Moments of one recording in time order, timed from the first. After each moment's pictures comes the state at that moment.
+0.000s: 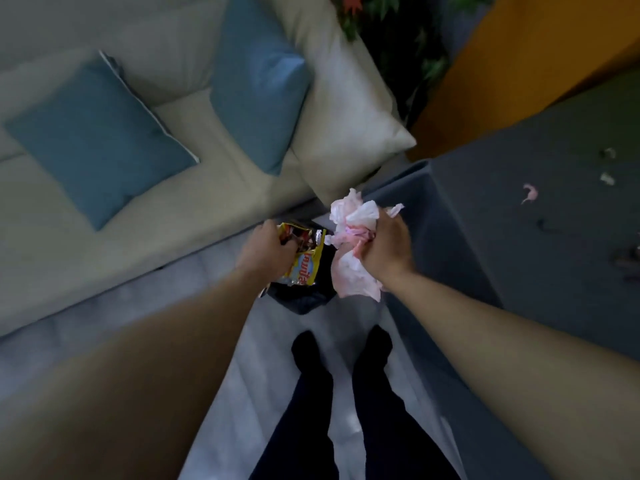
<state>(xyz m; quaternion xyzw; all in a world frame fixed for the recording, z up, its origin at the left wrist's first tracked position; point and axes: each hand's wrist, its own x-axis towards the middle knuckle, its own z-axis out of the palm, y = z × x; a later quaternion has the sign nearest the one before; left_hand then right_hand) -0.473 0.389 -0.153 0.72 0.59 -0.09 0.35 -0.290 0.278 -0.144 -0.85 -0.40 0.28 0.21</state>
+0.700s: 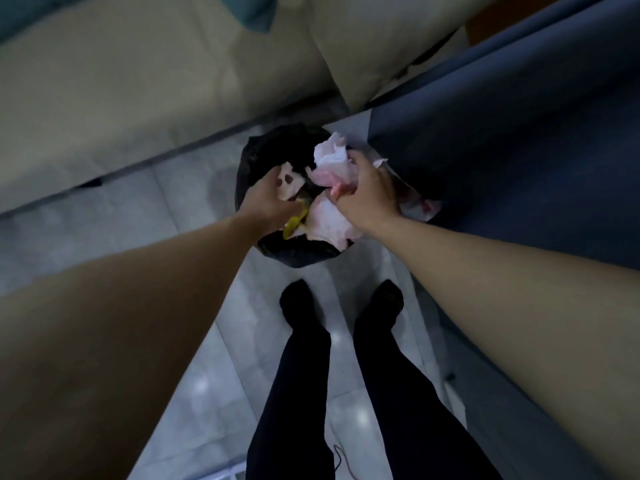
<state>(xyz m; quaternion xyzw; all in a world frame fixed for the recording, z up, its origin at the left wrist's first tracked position) -0.482 0.385 -0.418 0.61 0.59 -0.10 0.52 -0.318 0.311 -0.404 -0.83 -0.36 0.39 0.15</state>
